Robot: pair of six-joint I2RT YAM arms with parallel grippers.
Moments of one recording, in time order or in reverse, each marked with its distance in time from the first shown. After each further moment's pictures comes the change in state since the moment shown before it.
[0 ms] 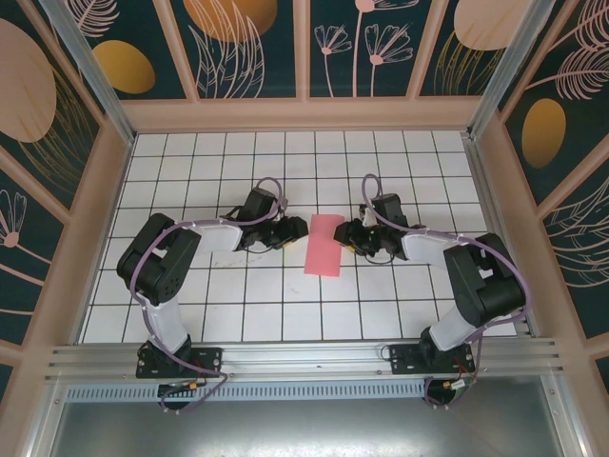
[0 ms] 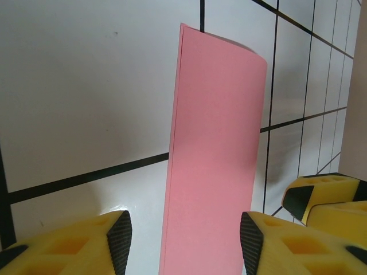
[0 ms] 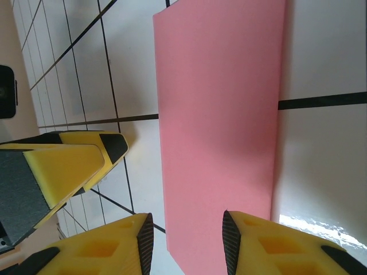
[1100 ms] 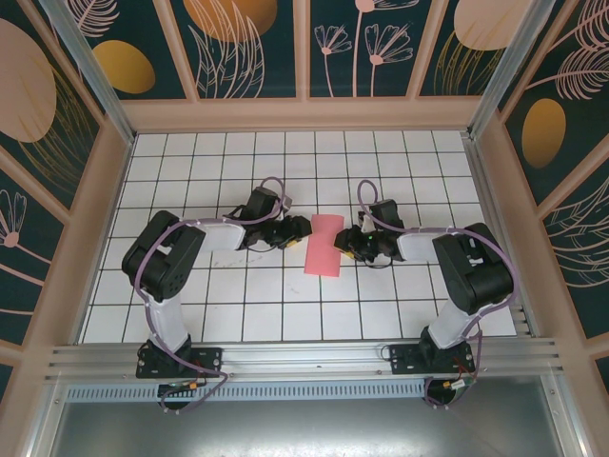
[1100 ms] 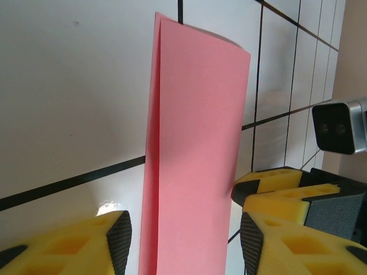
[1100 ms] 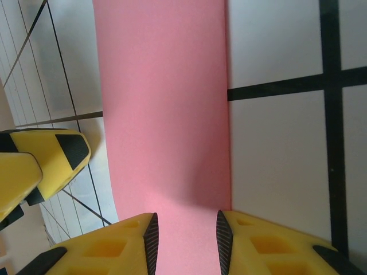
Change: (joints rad) left arm -0.012 0.041 0.027 0.029 0.054 -0.021; right arm 0.000 0.098 -0.026 0.058 -0.001 -0.007
